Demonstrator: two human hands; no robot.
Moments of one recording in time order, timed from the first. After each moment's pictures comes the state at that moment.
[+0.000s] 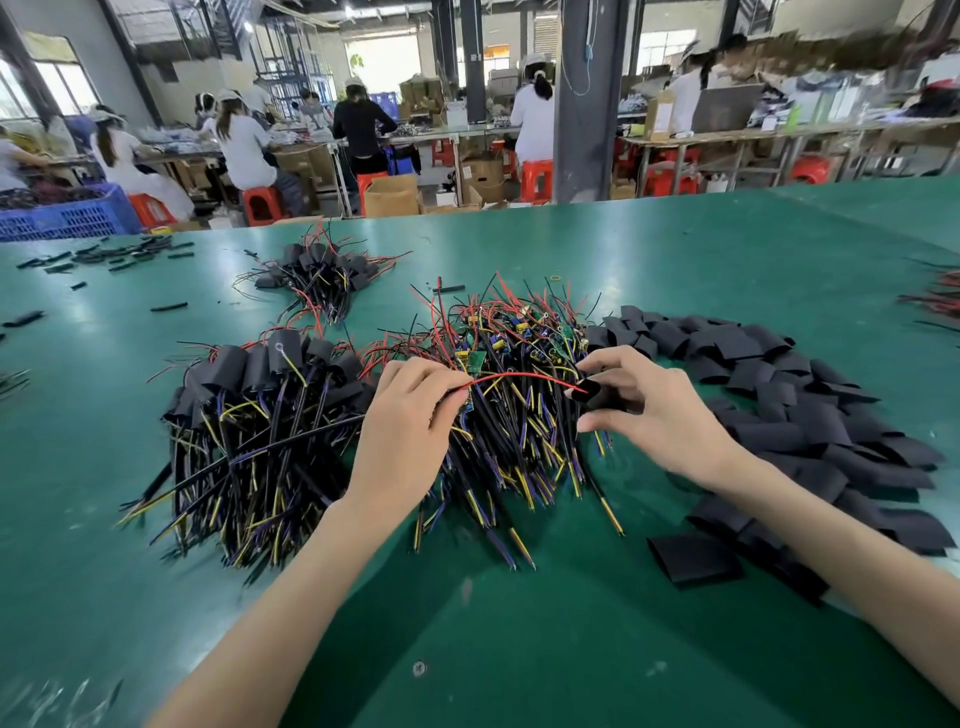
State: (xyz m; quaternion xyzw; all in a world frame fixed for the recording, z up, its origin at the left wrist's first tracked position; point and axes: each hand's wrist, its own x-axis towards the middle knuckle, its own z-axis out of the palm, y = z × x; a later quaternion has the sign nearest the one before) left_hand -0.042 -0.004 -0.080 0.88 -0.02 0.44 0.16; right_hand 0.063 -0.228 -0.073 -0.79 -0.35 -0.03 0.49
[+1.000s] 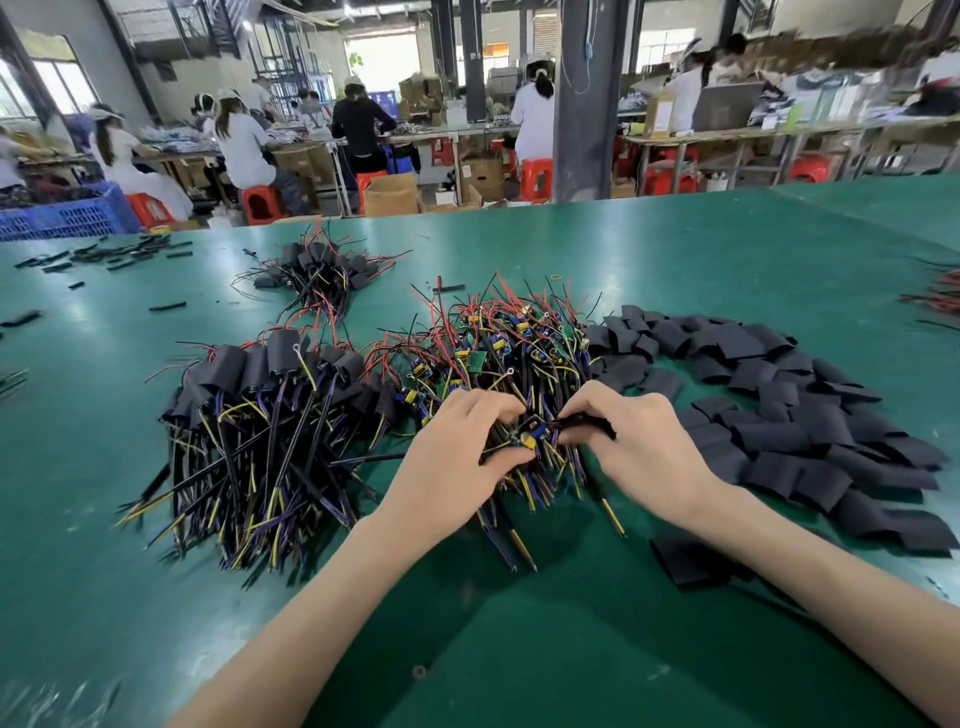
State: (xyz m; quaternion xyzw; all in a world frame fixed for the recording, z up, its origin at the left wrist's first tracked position) left_hand -0.046 -0.032 -0.088 0.92 -0.08 0.28 0.25; right_hand 0.038 -0.214 -0.087 -0.82 -0.41 -0.13 0.38
